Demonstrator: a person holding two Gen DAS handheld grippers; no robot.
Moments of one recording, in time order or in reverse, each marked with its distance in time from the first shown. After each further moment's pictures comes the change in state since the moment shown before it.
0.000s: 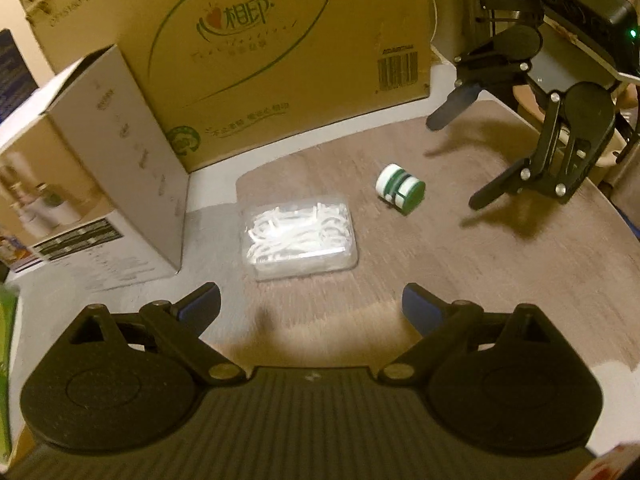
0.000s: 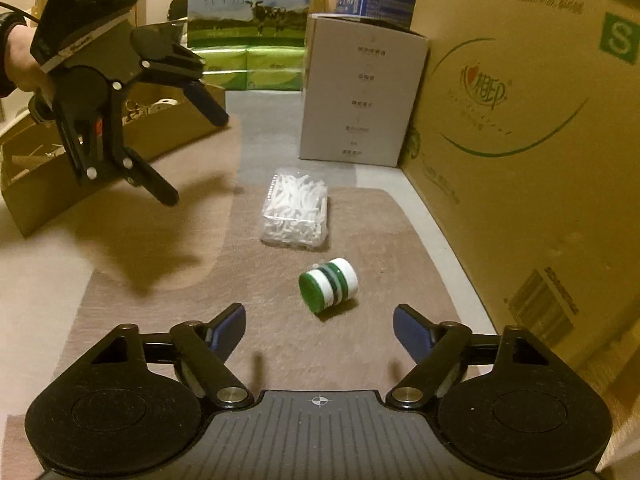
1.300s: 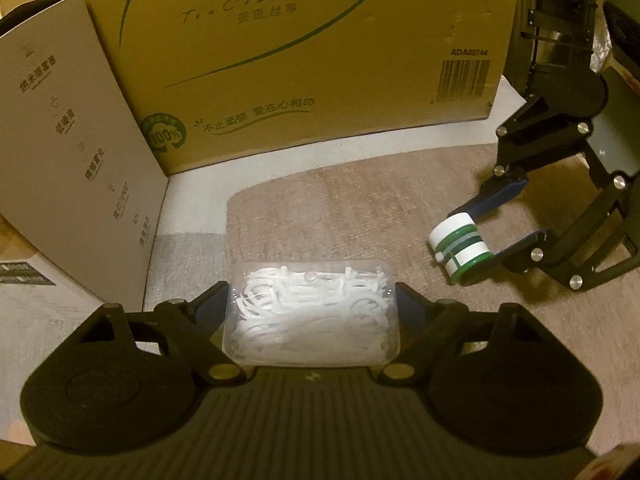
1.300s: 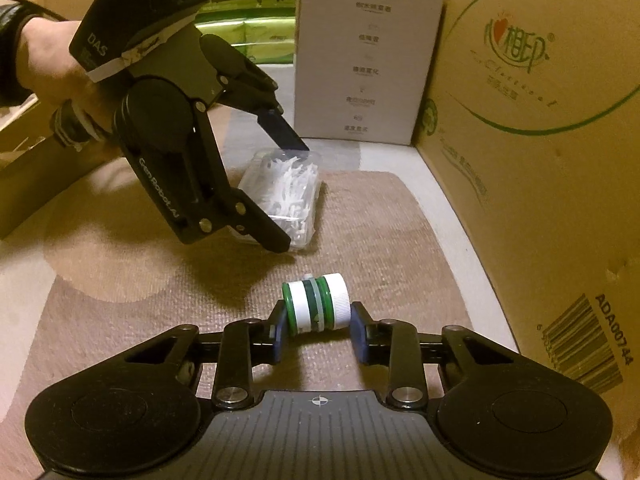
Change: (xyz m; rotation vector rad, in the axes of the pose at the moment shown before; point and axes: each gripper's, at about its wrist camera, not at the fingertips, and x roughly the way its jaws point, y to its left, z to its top) left arm 0.078 0.016 0.037 -0.128 0.020 -0.002; right arm 0.045 -0.017 0.011 0.021 0.069 0.045
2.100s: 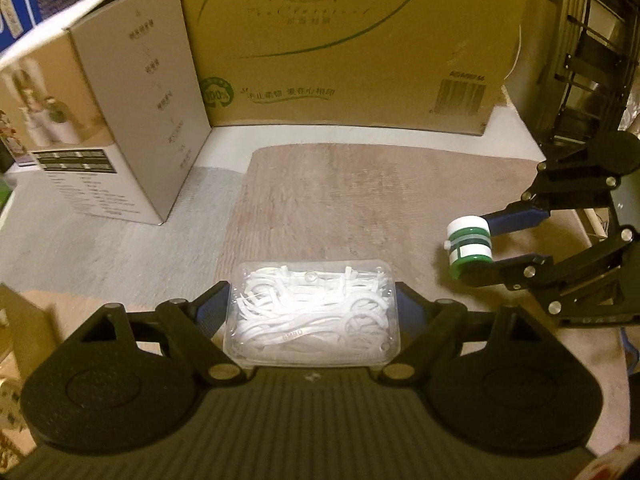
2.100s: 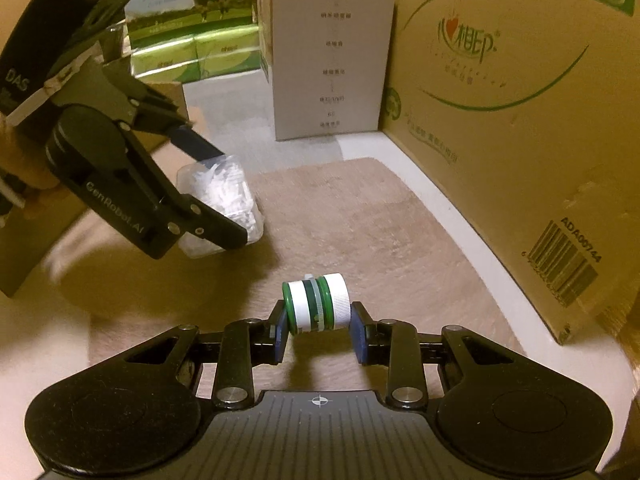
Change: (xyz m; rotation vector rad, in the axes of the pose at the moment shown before) left arm -0.068 -0.024 -0.026 -0.214 -0.002 0.074; right arm -0.029 0.050 0.006 0.199 0.006 -0.136
